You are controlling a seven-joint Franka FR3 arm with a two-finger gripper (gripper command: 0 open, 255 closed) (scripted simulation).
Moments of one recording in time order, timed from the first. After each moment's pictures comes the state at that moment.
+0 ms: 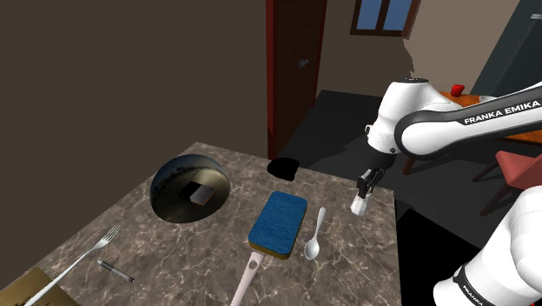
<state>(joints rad) 0.12 -0.59 -0.10 -2.83 0.03 2.25 0.01</state>
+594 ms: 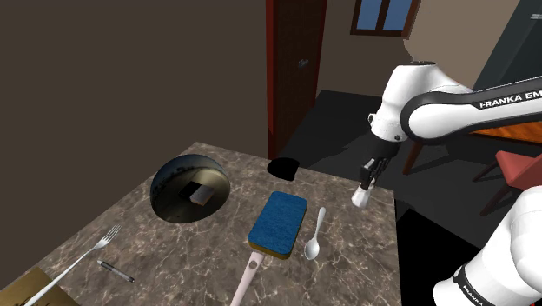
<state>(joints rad) 0.12 -0.65 -0.09 -2.77 0.03 2.13 0.02</state>
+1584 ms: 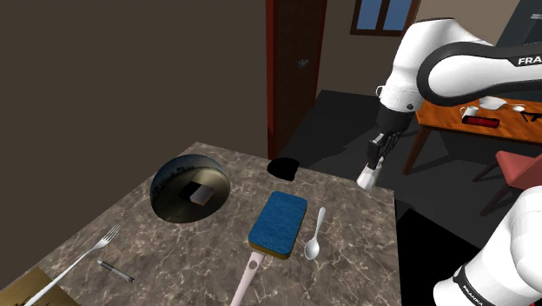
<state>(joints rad) 0.12 -0.72 -0.08 -2.60 0.02 1.90 0.04</state>
